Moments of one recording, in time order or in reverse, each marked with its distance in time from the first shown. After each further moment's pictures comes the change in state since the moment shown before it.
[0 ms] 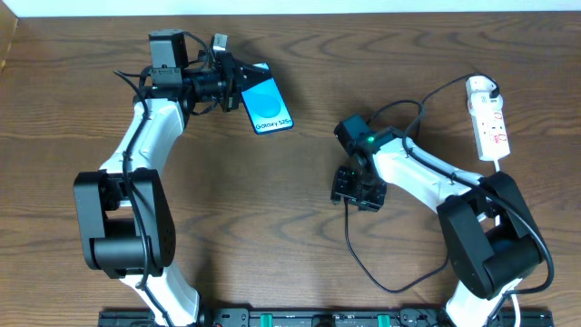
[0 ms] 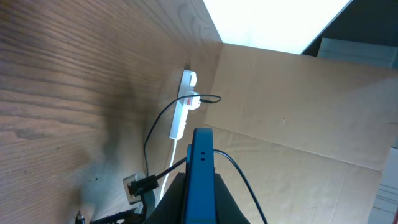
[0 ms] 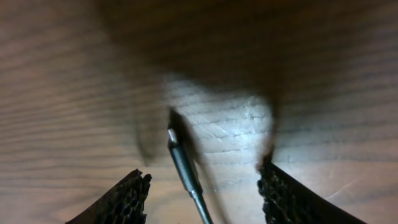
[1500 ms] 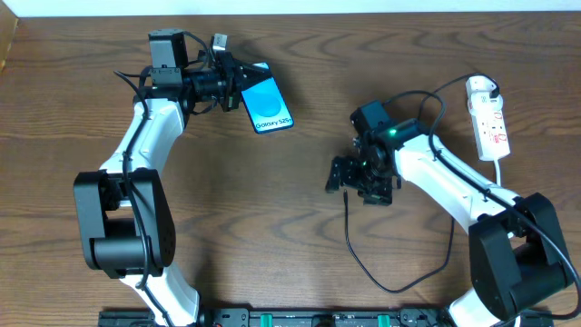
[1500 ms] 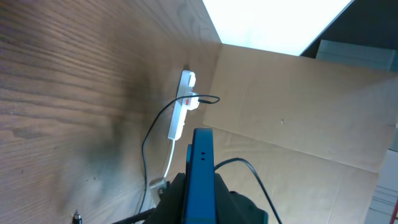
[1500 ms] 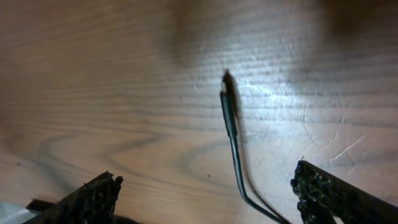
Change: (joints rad) left arm 0.000 0.000 0.000 0.007 0.000 -0.019; right arm -0.059 -0.126 0.018 -0.050 -0.132 -0.088
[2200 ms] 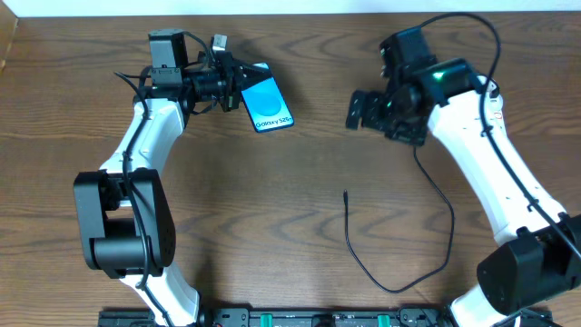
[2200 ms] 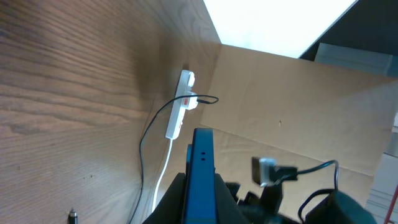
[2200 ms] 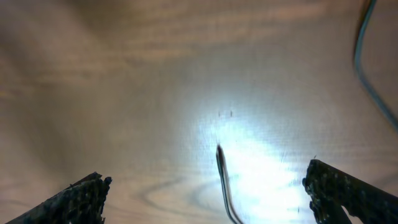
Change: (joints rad) left arm 0.000 0.000 0.000 0.000 0.000 -0.024; right arm -0.111 0.000 0.482 -0.277 0.219 -0.111
